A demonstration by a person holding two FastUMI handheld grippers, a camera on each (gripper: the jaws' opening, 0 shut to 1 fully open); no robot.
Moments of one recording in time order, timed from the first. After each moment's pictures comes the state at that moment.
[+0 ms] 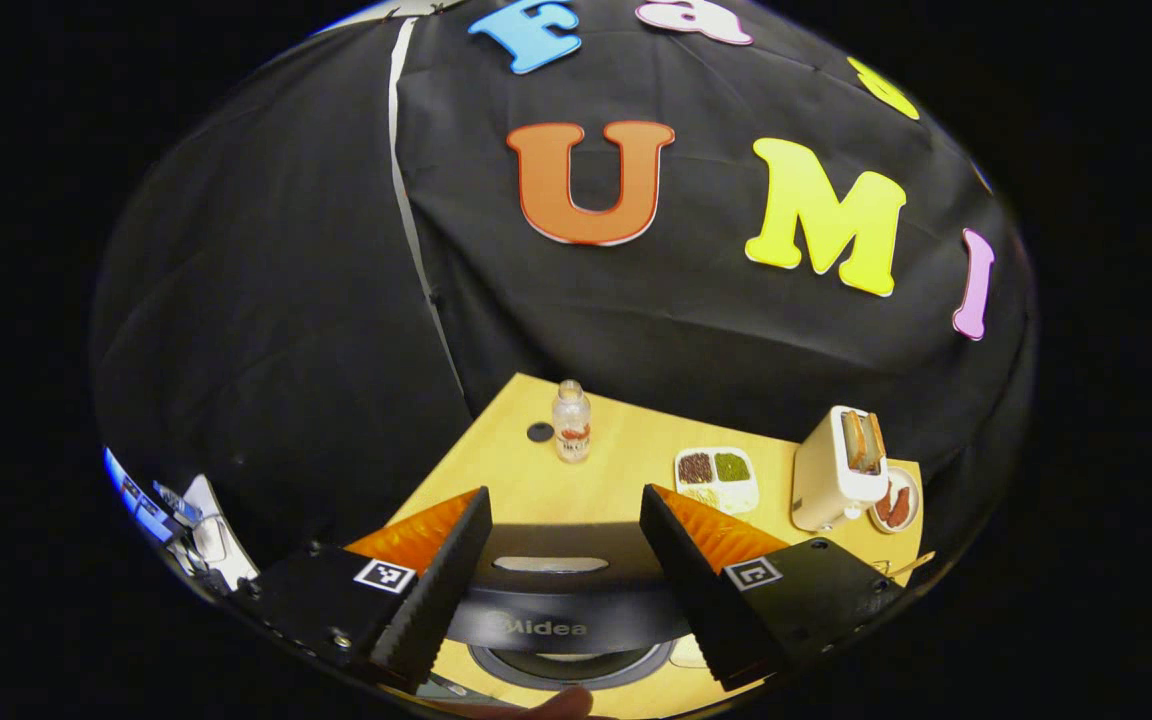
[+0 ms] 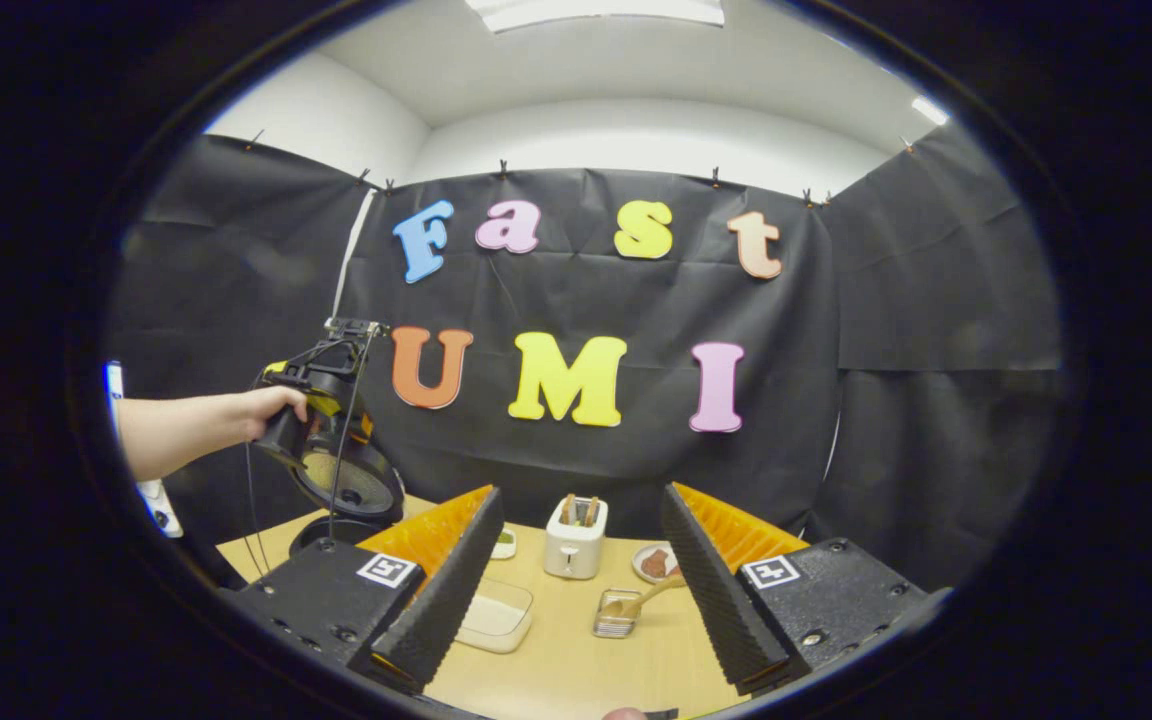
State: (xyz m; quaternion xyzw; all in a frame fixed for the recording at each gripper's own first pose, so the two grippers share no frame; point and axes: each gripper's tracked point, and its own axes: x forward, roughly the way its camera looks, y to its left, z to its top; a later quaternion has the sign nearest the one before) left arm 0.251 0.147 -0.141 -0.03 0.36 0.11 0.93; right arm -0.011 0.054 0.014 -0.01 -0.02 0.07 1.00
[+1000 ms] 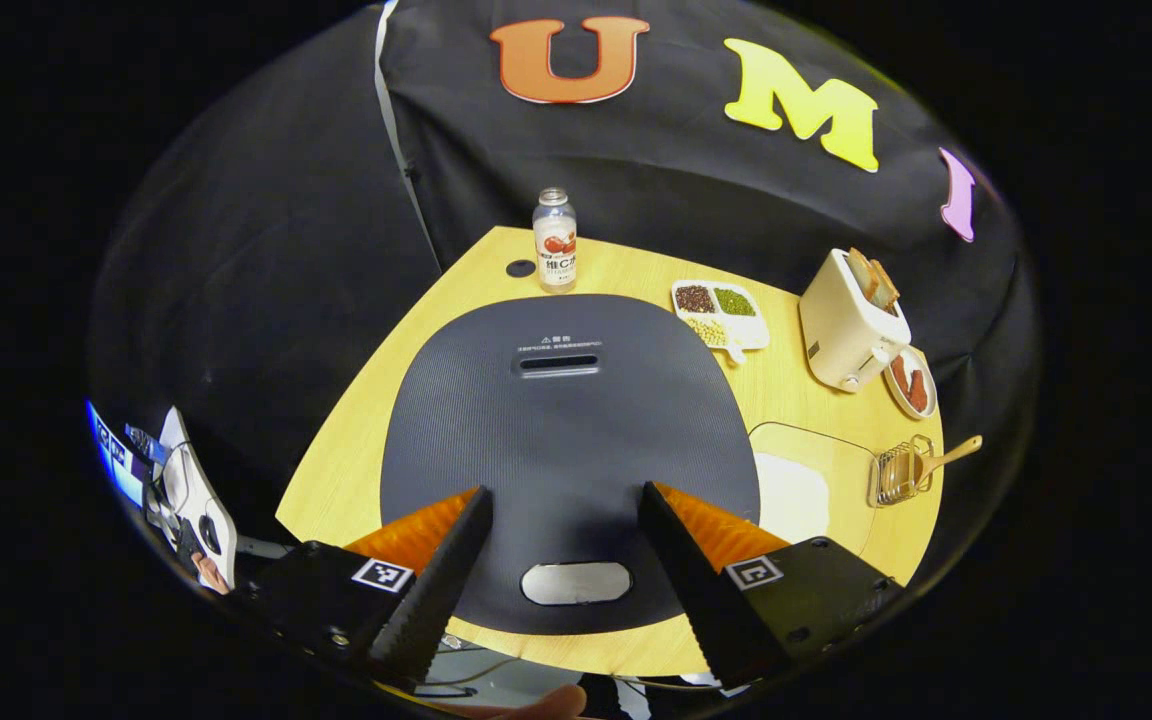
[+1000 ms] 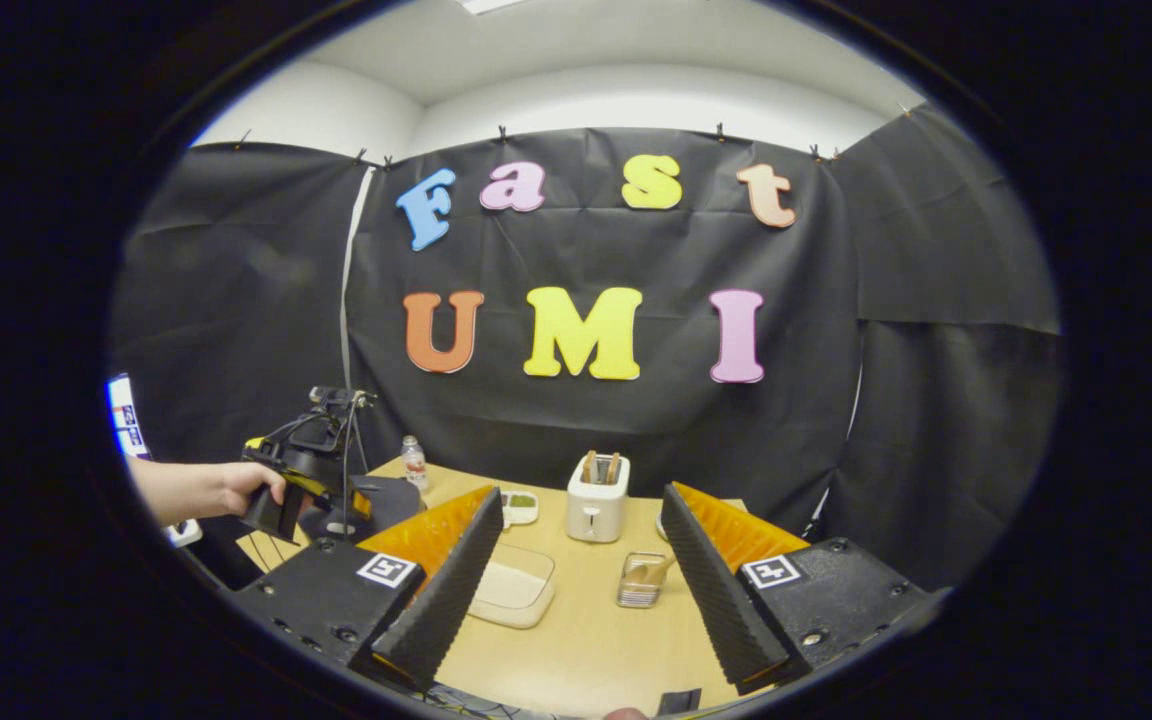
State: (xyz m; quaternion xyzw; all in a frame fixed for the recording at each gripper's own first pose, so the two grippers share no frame) left arm 0.138 0.121 -0.286 -0.04 0.47 0.07 0.88; right arm 0.004 0.062 -0.031 0.01 0.05 0.10 0.99
